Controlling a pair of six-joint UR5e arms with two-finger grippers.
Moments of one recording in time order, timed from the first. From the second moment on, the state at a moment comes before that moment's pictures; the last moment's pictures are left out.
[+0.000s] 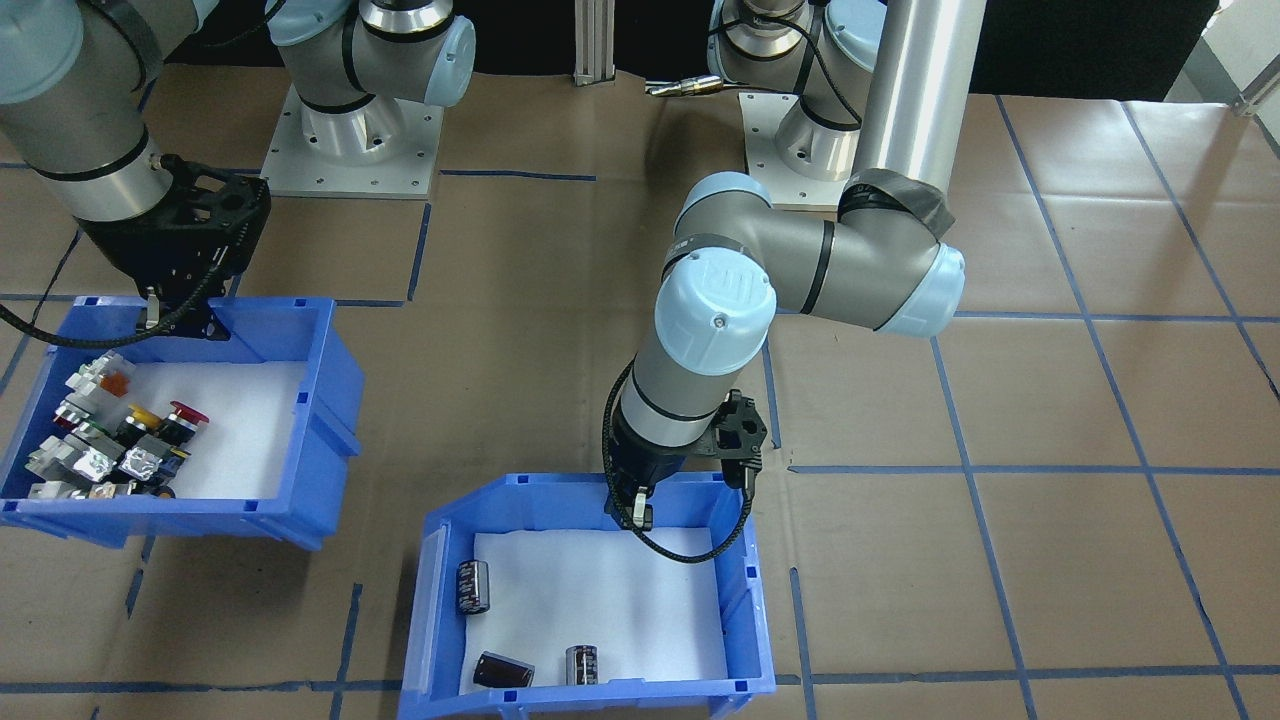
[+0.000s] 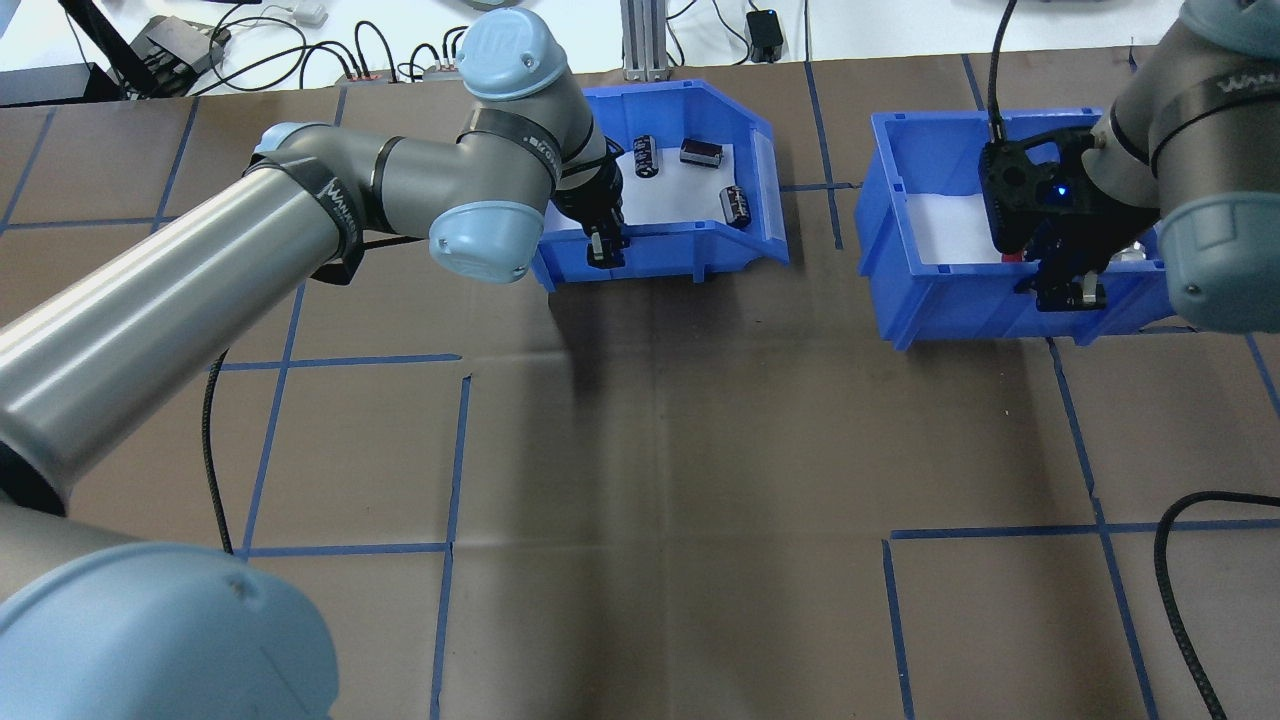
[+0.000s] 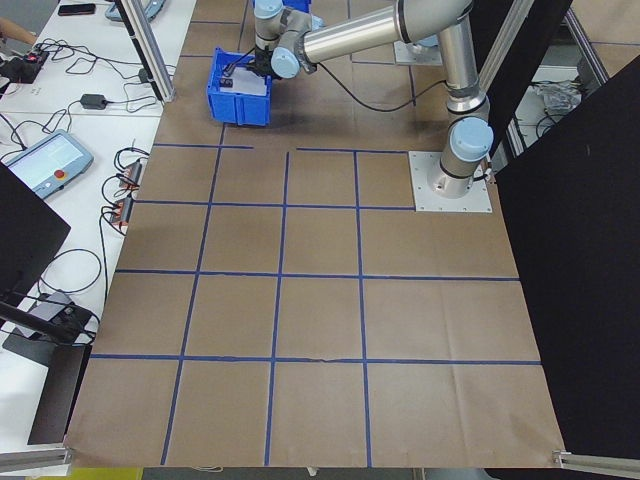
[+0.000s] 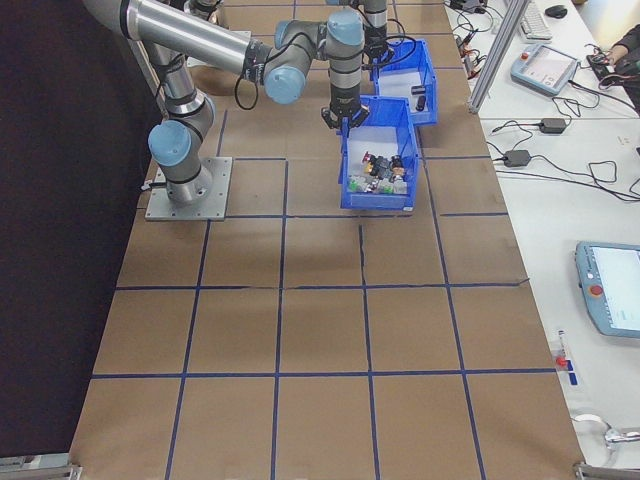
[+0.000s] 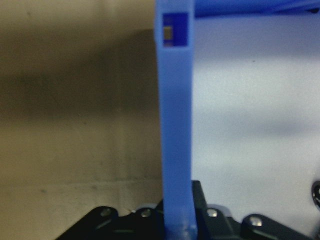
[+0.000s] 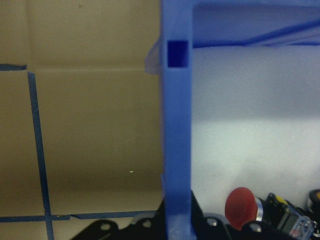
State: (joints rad) left arm -1.83 -2.10 -1.50 -0.94 1.41 -1.83; right arm 1.35 -1.62 1.91 -1.94 -1.58 -1.77
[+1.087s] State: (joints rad) left arm -1.75 -1.91 -1.44 -1.28 1.44 -1.46; right arm 1.36 -1.86 2.19 -1.96 -1.58 -1.77
